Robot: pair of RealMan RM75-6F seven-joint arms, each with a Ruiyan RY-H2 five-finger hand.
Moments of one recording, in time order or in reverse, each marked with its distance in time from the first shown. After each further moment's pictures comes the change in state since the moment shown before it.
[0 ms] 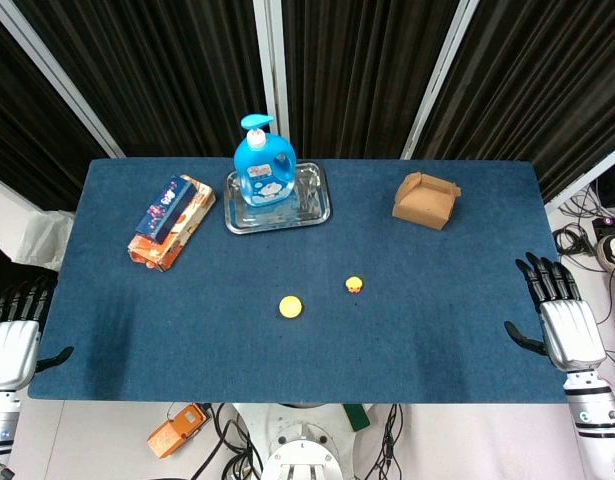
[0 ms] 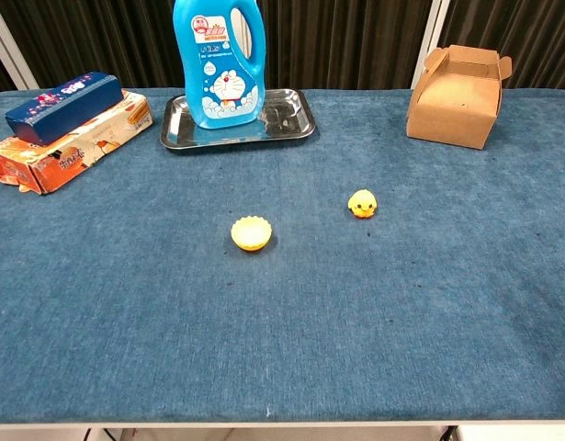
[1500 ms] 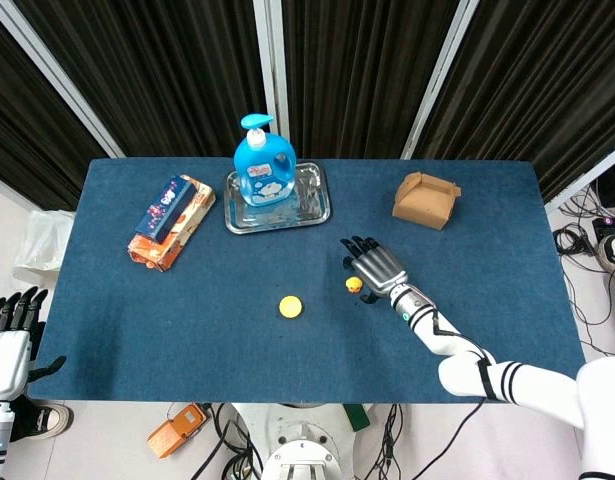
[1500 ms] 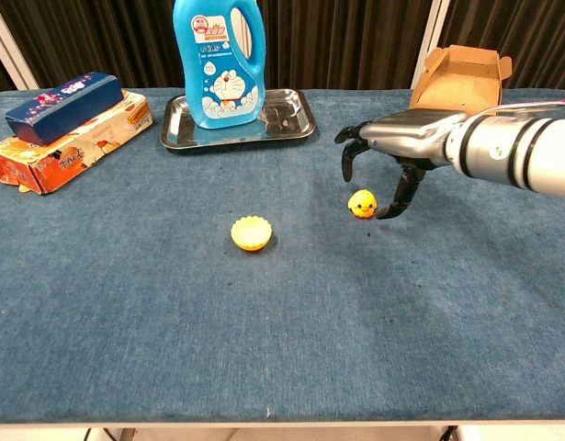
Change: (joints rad) left arm 0.036 -0.021 0.015 0.056 -0.008 0.013 -0.048; right arm 0.713 -0.490 0.113 0.365 0.463 -0.769 -0.398
